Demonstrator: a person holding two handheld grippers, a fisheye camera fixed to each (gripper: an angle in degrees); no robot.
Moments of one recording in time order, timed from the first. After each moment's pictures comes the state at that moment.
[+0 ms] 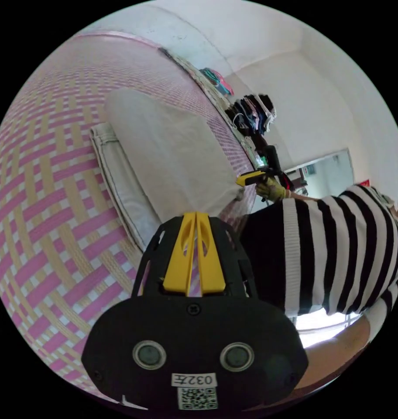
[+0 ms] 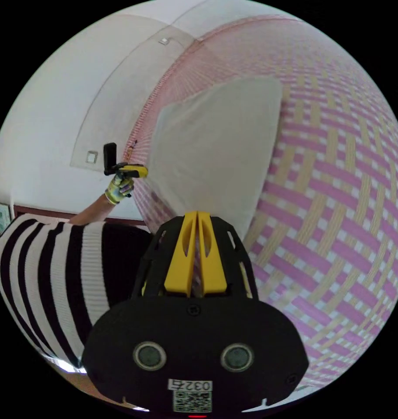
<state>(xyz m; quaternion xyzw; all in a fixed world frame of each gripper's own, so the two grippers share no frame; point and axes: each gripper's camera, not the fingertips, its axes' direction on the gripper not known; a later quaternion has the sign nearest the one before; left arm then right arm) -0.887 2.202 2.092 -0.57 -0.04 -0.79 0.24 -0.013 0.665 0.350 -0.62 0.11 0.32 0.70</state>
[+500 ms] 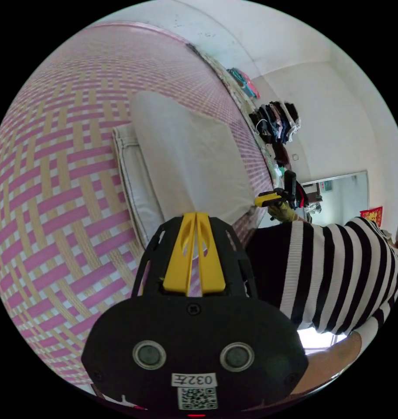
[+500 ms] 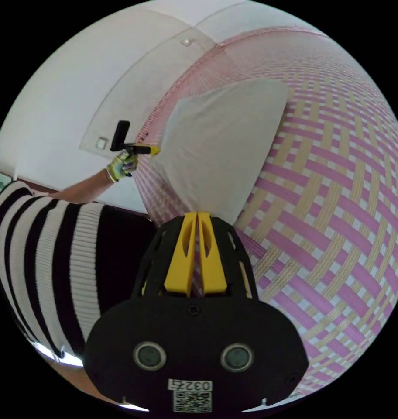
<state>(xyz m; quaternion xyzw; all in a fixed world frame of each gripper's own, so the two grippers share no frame) -0.918 2.228 2.119 -0.59 -0.09 -0.78 0.17 0.004 0.672 0.311 -0.62 0.08 0.27 0.73</state>
